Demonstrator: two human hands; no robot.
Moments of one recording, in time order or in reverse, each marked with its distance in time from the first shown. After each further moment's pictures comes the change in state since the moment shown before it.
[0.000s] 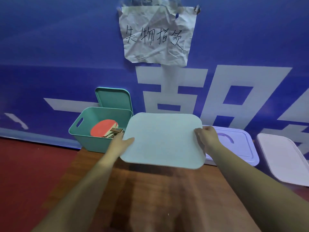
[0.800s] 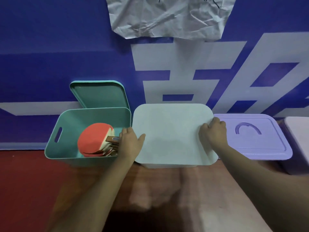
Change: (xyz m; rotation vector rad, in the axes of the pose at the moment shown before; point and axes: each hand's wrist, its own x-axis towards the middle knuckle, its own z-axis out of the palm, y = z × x) left_hand 0.153 -0.026 0.032 0.541 0.015 0.178; right_hand 0.108 0.037 0.101 -0.631 0.313 -0.088
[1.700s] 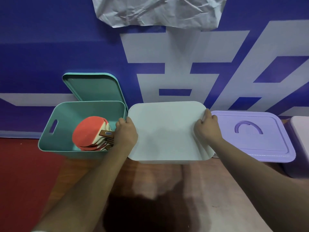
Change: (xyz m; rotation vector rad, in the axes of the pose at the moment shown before) left_hand 0.017 0.026 0.012 0.283 -0.050 -0.033; right_hand 0.022 0.004 0.003 -0.012 -0.177 -0.129
